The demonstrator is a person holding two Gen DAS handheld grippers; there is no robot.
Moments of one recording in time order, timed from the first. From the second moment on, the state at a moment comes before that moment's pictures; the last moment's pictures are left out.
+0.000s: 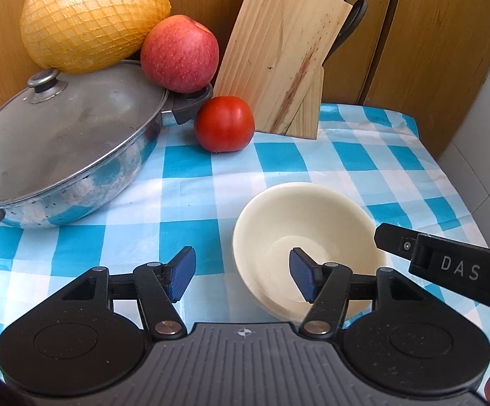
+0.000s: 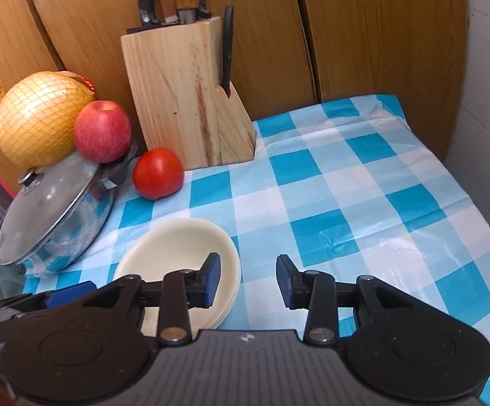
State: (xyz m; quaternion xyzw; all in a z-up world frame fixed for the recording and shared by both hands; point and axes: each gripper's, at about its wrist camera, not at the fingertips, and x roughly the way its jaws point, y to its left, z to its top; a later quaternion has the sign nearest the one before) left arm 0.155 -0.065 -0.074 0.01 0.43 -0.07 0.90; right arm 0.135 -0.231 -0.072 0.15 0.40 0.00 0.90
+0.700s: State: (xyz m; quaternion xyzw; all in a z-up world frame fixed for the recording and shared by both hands) left arm 0.162 -0.069 -0.079 0.02 0.43 -0.07 0.90; right arm 0.146 -0.229 -0.082 0.16 0.42 0.01 0.90
